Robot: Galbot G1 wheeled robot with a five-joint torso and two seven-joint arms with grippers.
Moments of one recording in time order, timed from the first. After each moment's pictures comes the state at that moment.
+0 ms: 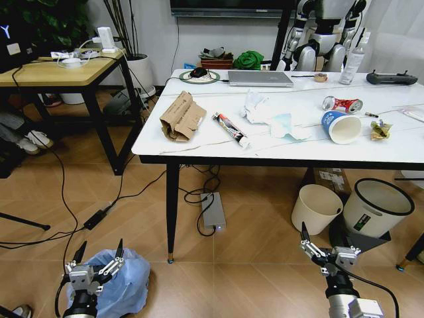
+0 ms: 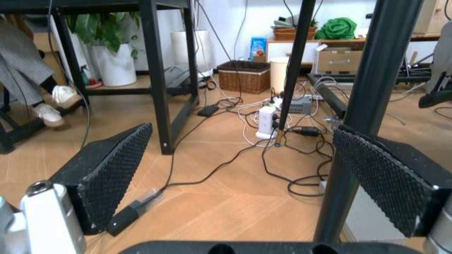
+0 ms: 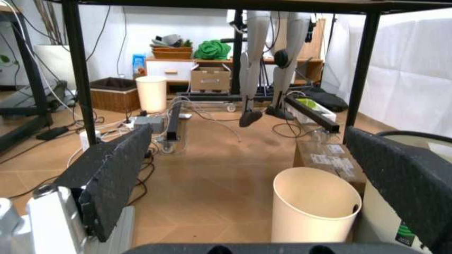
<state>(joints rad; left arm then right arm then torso) 1.89 -1.41 -0.77 -2.04 -0.25 -0.32 0.05 -1.80 1.61 0.73 2.12 0.08 0.21 -0.07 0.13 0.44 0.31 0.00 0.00</state>
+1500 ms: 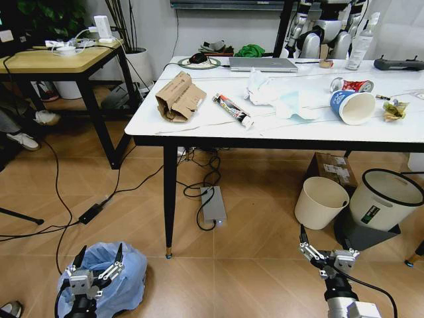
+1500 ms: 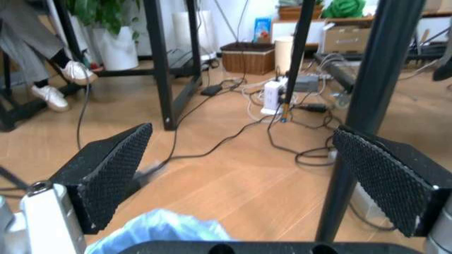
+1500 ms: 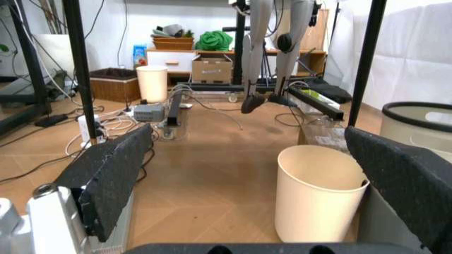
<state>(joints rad) 1.90 -1.40 -0.78 -1.99 -0.25 -0.34 0.05 -1.81 1.61 0.72 2.10 0.08 0.23 -0.07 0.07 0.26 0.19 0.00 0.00</state>
